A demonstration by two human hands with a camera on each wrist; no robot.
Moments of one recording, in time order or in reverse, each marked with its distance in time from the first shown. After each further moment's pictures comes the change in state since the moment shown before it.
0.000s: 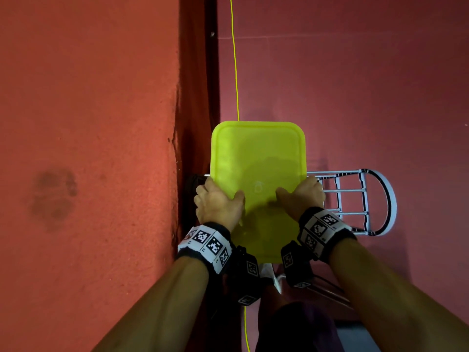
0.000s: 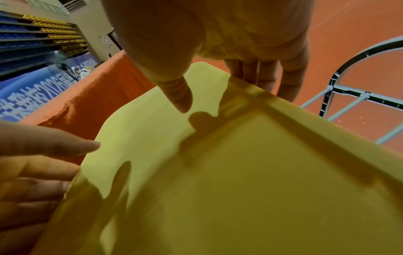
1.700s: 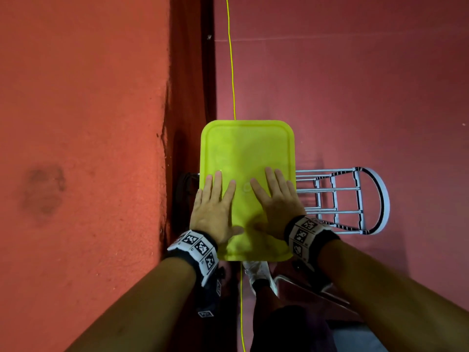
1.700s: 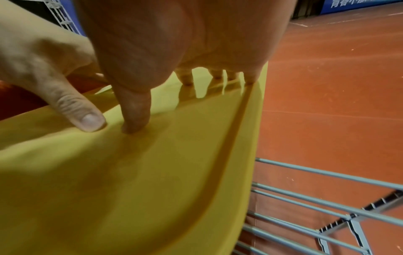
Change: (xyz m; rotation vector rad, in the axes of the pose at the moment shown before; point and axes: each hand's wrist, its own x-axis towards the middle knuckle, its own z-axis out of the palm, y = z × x) left_hand -0.002 -0.036 0.019 0.779 -0.237 0.547; right_hand -0.007 0.036 0.024 -0.718 -0.018 -0.821
